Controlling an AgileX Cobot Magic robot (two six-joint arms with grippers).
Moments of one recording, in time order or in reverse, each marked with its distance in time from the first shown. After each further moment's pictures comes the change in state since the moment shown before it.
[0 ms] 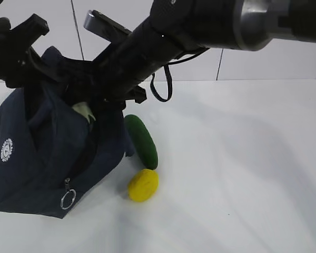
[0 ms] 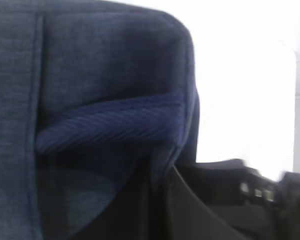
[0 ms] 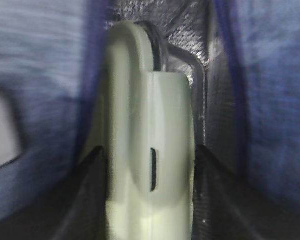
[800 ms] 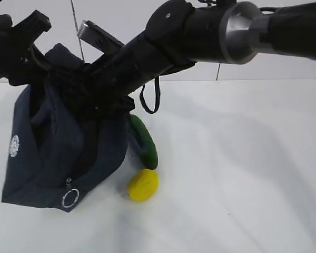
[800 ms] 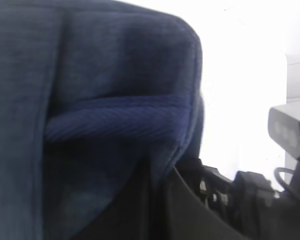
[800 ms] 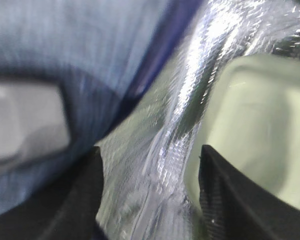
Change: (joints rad) left arm -0.014 -0.001 0.000 -0.026 -0.015 0.000; right arm 0.003 0.057 0.000 0.199 -0.004 -0.162
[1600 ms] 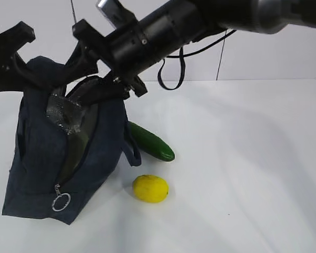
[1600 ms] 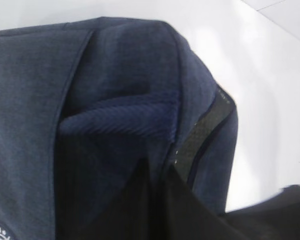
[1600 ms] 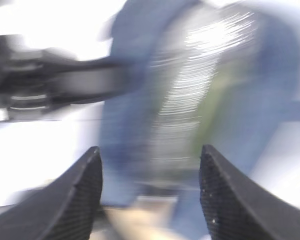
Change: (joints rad) left arm 0.068 0.000 0.000 0.095 0.053 0.000; right arm -0.131 -0.002 -0.099 0.157 0.387 -0.012
